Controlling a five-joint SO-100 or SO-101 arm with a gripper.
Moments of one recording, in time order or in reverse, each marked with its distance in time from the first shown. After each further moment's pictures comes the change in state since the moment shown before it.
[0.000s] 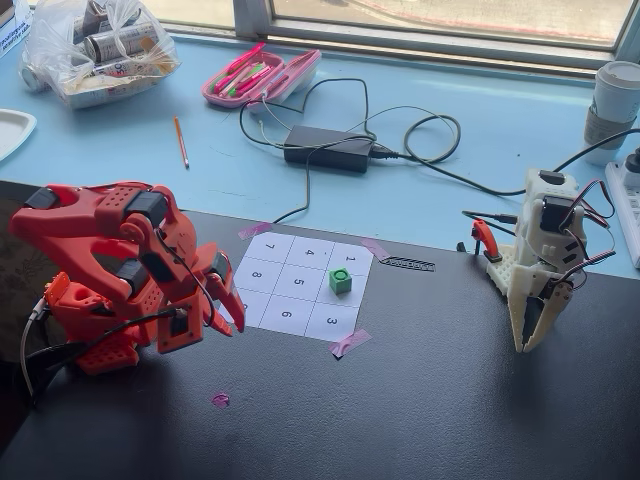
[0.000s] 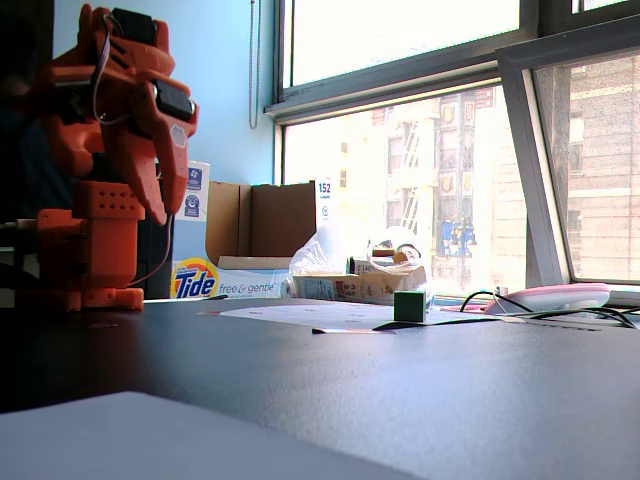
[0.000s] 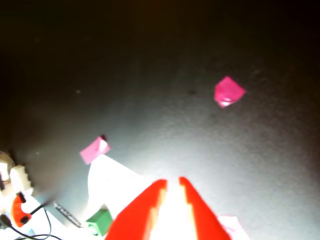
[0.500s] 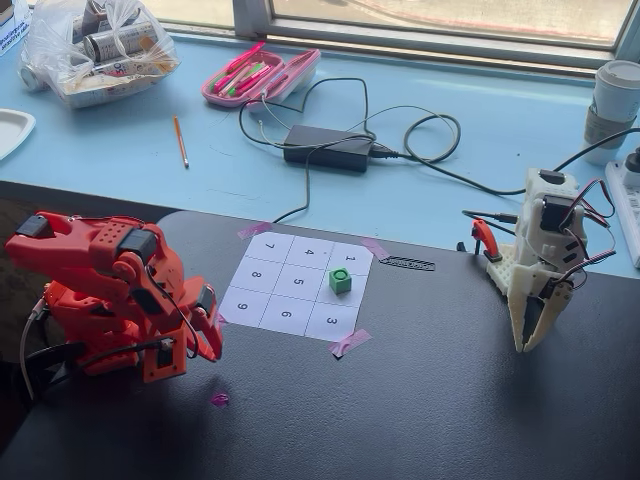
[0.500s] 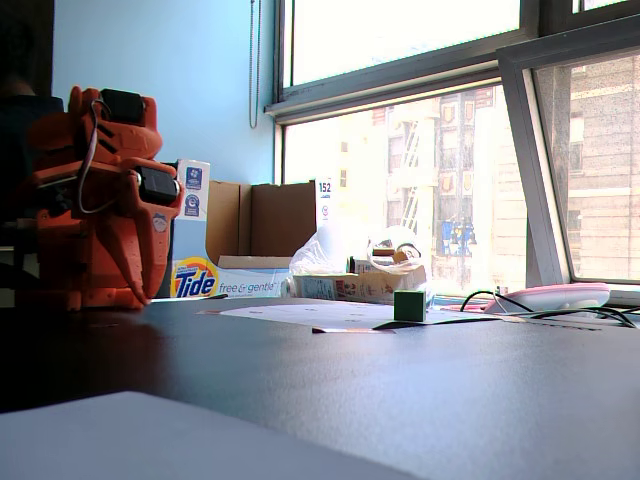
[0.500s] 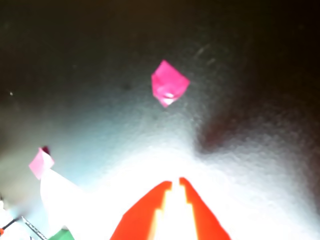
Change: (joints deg) arm -0.8 19.1 24.0 -2.6 3.1
